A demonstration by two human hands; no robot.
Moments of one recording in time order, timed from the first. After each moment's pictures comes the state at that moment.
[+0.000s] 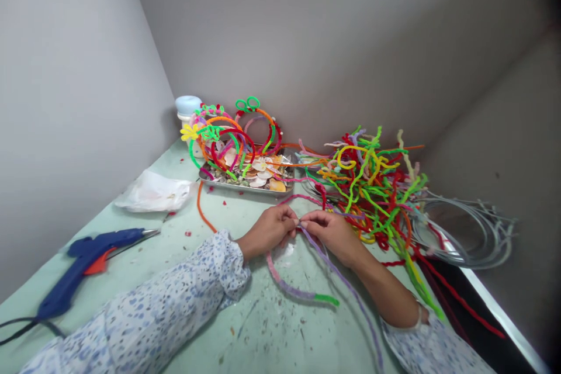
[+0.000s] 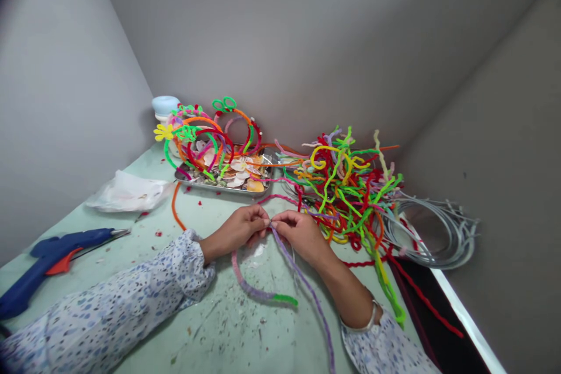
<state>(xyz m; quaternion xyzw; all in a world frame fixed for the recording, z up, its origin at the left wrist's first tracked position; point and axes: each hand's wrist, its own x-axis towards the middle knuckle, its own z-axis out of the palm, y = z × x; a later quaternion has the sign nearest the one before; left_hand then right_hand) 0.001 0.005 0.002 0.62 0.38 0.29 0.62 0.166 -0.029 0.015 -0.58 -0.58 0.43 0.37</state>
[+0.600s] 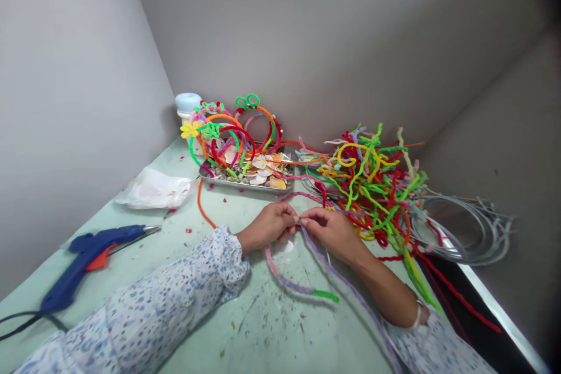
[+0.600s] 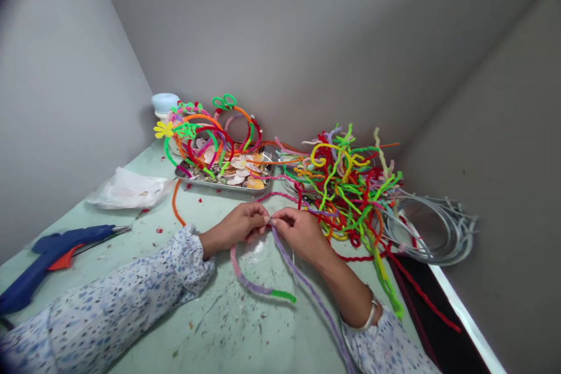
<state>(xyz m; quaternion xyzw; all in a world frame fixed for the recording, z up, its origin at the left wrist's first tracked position) 0.001 0.008 0.005 0.60 0.39 0.26 0.65 0.170 -0.030 0.008 -0.56 -0.66 0.34 0.37</state>
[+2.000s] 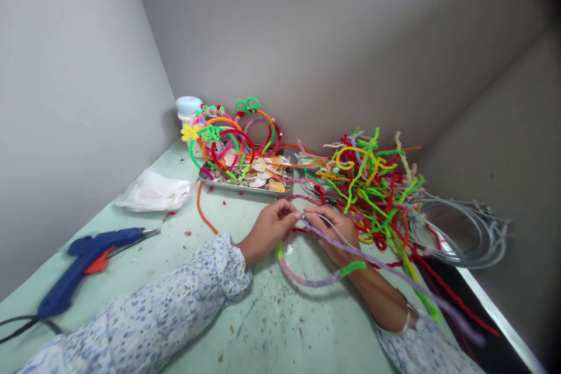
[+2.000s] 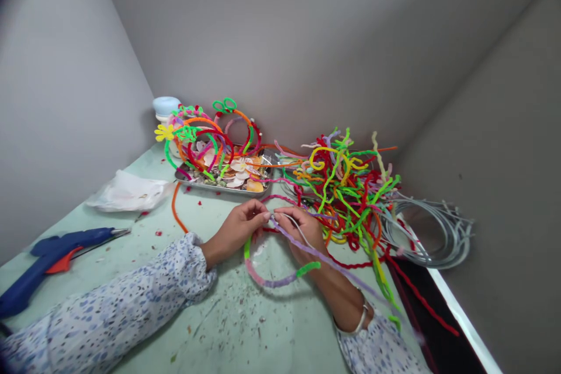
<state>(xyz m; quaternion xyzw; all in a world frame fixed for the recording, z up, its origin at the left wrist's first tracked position) 0.007 0.000 0.007 0.61 0.38 0.39 0.58 0.167 -0.030 0.004 -0.58 -0.58 0.29 0.49</state>
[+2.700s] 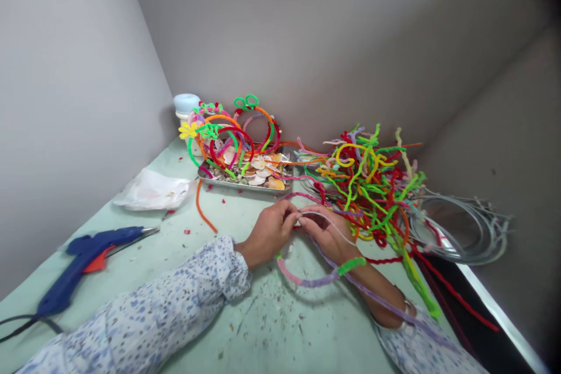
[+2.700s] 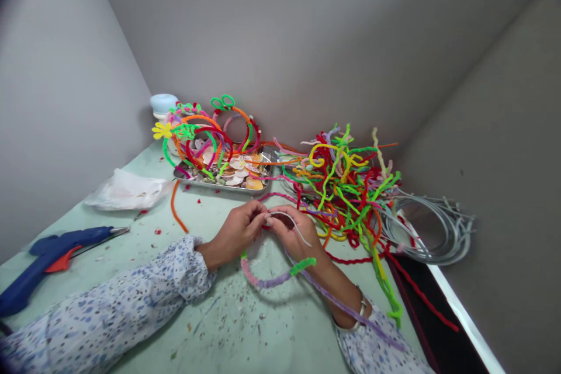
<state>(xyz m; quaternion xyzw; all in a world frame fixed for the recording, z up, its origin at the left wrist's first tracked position) 0.003 -0.004 0.006 0.75 0.41 0.36 0.38 0.160 -0.033 0.005 -0.53 -0.61 0.36 0.48</state>
